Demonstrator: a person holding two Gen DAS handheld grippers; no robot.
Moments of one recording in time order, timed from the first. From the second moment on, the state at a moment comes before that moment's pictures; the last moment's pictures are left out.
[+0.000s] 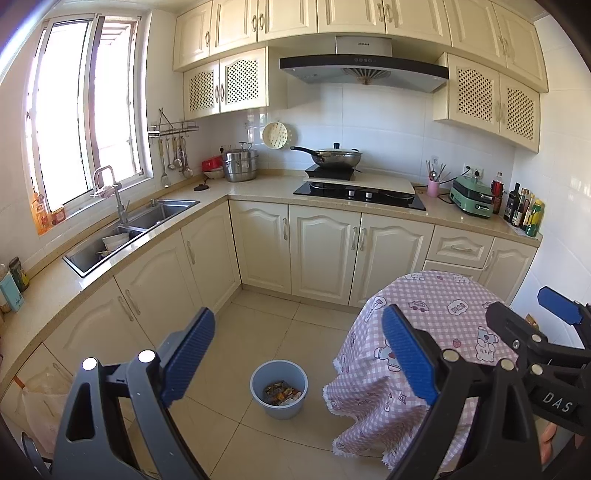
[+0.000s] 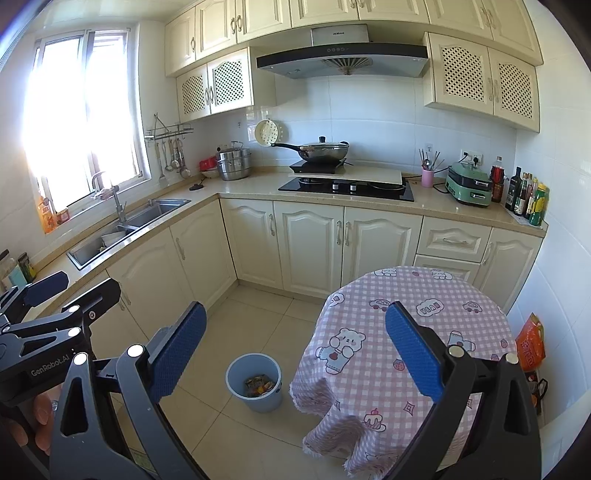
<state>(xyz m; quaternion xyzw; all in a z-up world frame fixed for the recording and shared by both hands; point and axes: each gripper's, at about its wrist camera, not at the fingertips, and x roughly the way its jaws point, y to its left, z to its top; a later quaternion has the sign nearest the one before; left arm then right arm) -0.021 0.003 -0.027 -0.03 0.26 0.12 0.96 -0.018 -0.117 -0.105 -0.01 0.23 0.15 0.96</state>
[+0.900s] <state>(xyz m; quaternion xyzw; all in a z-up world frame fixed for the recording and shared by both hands) -0.016 0.011 -0.031 -0.03 0.27 0.12 0.96 -0.011 -0.105 -0.107 -0.02 0.25 0.16 0.96</state>
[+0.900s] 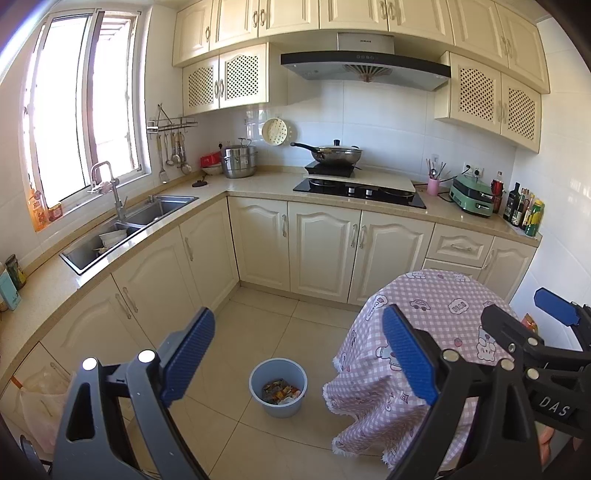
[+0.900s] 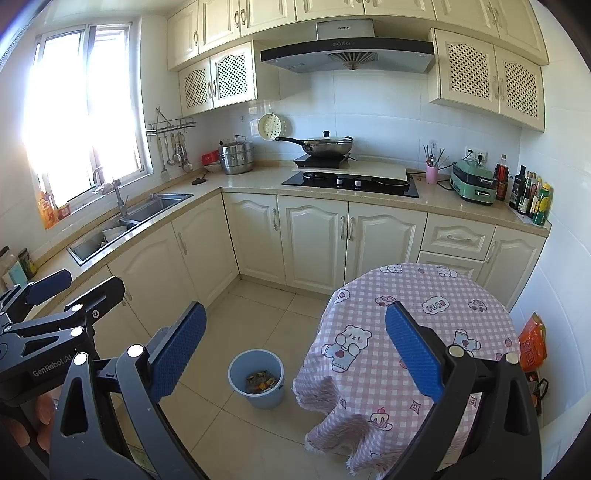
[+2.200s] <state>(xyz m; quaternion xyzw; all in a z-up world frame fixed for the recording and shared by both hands) 0.034 0.035 -0.055 -0.04 0.30 0.13 0.95 0.040 -0.079 -0.120 -0.01 0.27 0.16 0.95</state>
